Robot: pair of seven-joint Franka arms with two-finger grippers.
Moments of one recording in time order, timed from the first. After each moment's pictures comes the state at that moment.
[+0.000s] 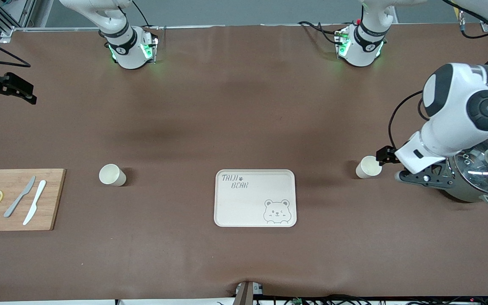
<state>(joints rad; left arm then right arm) -0.02 0.26 -0.15 -1.73 0.09 1.97 0.00 -0.01 -0.08 -0.03 -1.63 -0.04 1.50 -0.07</state>
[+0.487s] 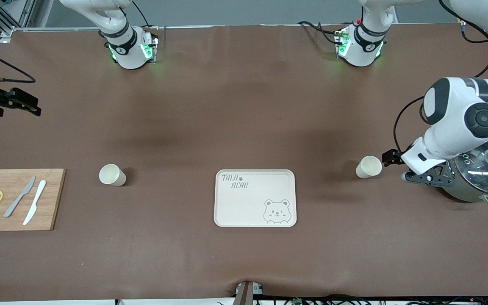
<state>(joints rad) 0.08 0.25 -0.15 -1.97 0.09 2.23 0.04 -0.01 0.00 -0.03 -1.63 -0.03 1.55 -0.07</state>
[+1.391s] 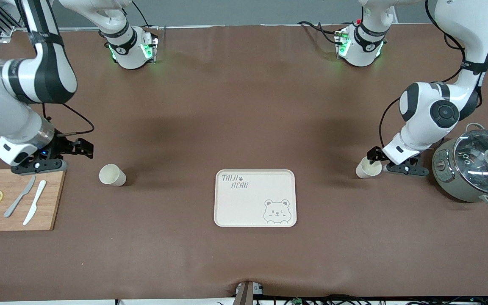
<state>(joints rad) 0.10 0.27 -0.15 -2.22 0.09 2.57 0.04 0.03 0.14 -0.03 -1.98 -0.03 2.14 -0.12</state>
